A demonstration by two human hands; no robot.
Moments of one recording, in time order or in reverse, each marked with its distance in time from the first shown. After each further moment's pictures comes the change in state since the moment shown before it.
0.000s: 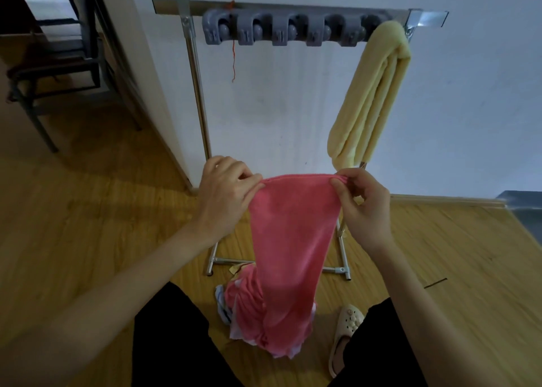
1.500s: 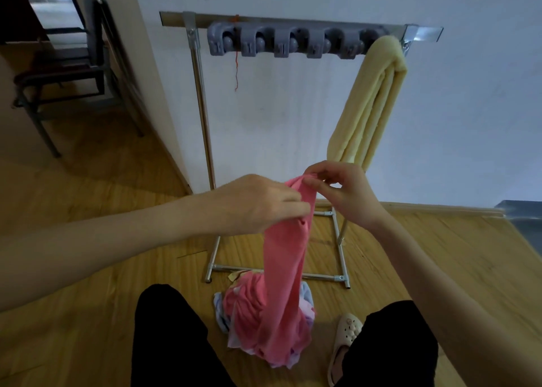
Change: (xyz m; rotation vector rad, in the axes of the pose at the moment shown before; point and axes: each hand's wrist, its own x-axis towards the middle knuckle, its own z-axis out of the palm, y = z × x) left_hand 0.046 0.033 -0.054 -0.263 -0.394 0.717; right_hand 0.044 -0.021 0.004 0.025 -0.419 -0.080
